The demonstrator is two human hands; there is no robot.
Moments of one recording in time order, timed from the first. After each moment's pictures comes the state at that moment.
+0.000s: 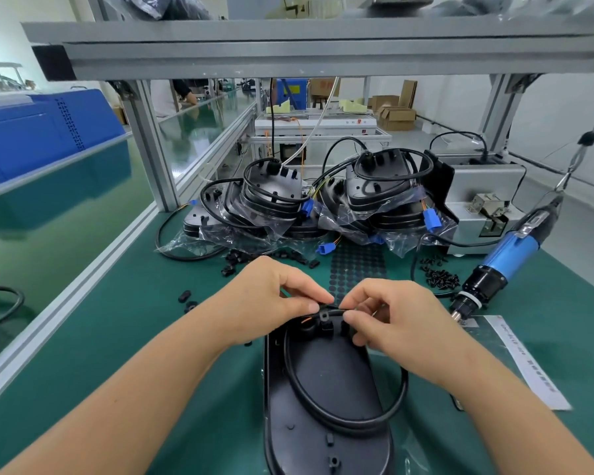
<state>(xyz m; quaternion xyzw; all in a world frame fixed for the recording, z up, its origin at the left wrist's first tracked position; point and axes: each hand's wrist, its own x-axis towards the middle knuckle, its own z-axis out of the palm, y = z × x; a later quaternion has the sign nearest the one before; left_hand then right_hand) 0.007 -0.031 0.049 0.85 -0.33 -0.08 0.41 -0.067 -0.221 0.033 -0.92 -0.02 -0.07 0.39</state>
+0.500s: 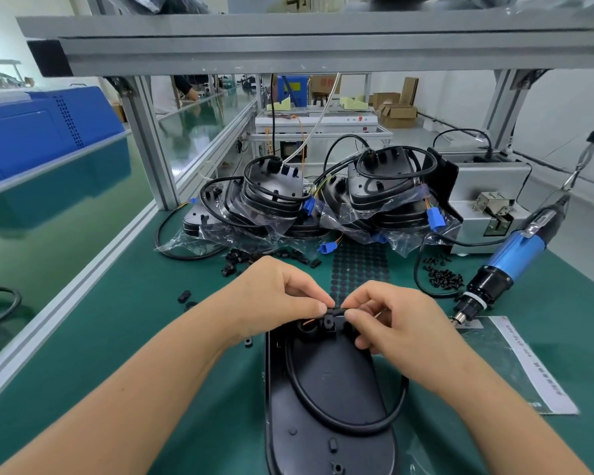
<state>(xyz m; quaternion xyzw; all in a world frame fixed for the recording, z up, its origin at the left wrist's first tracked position) 0.011 -0.035 0.047 0.83 -0.28 -0.15 0.46 -0.063 -0.219 0.018 -0.91 -0.01 -0.09 0.41</state>
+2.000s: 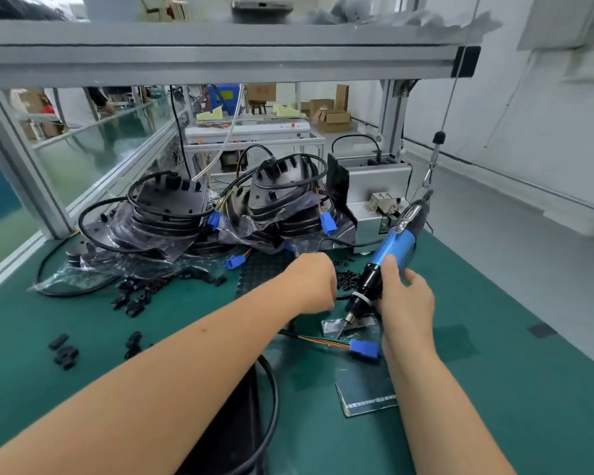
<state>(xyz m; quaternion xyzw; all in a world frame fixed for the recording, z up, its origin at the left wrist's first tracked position) 0.037 -0.236 0.031 0.91 -0.38 -0.10 0.12 -0.038 -0.341 -0.021 -0.58 0.34 -0.34 0.66</state>
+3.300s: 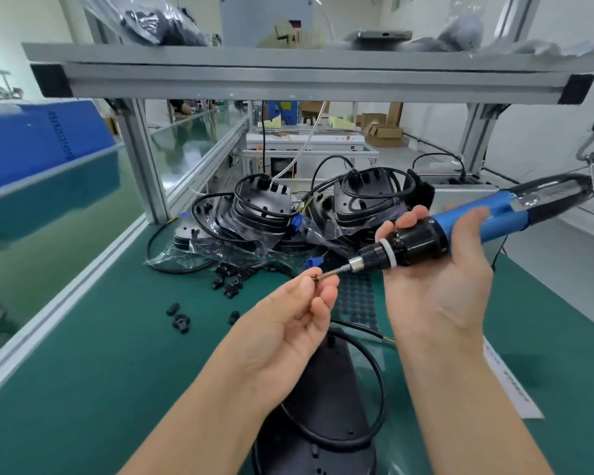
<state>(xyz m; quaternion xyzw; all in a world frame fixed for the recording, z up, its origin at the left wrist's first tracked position) -0.041 -0.067 0.050 0.30 0.01 -0.26 0.92 -0.052 -0.205 0.084 -0.22 -0.03 -0.32 0.92</state>
